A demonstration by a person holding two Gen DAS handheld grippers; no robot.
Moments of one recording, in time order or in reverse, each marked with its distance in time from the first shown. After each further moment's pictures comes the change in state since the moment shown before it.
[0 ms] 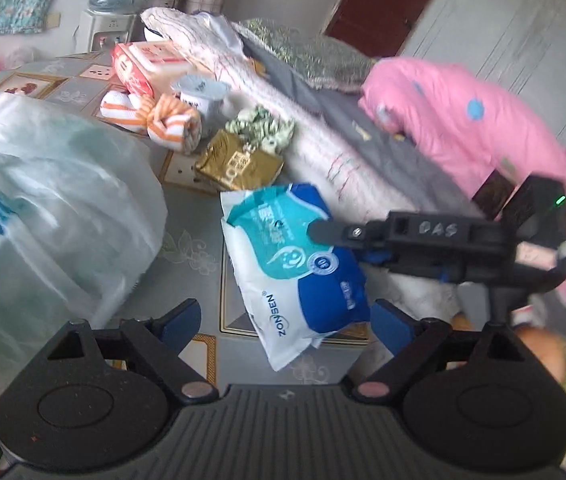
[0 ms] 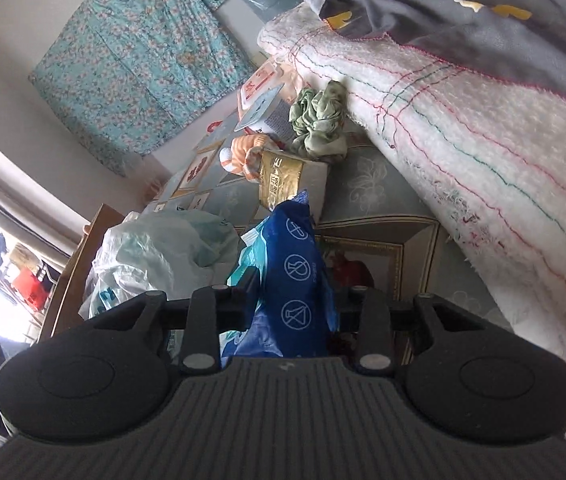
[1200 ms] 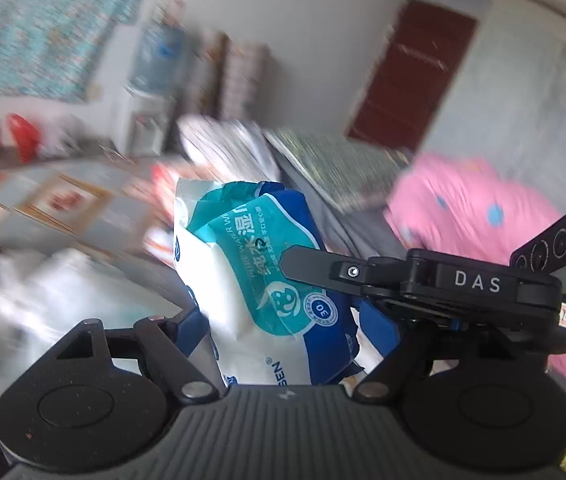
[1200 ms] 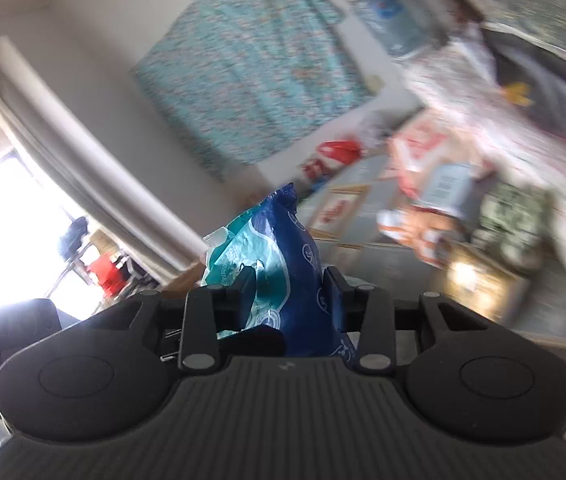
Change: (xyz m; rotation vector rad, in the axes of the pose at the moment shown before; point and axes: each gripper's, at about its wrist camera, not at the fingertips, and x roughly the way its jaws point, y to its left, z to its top) left arm -0.088 0.013 0.082 -0.069 -0.291 0.107; right arm 0.017 0.138 0.075 -0.169 -0.023 0.334
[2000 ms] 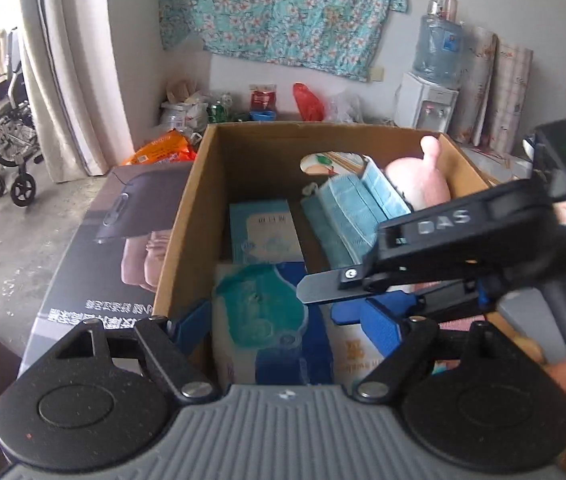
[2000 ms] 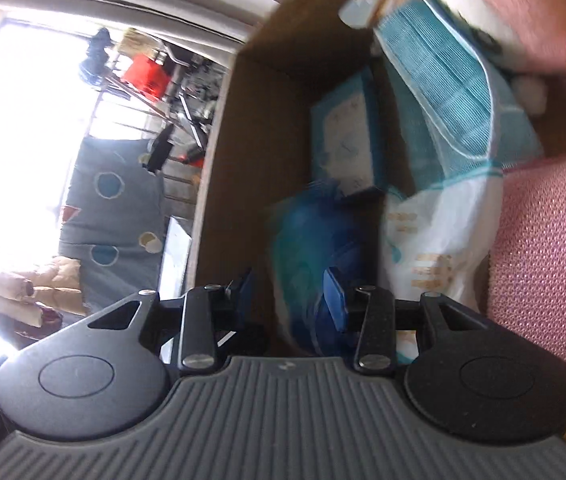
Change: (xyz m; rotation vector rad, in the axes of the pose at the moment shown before) left arm -0.139 0.243 -0.004 -0.178 0.096 0.698; right arm 0.365 0.191 -0.133 0.167 0.767 0.117
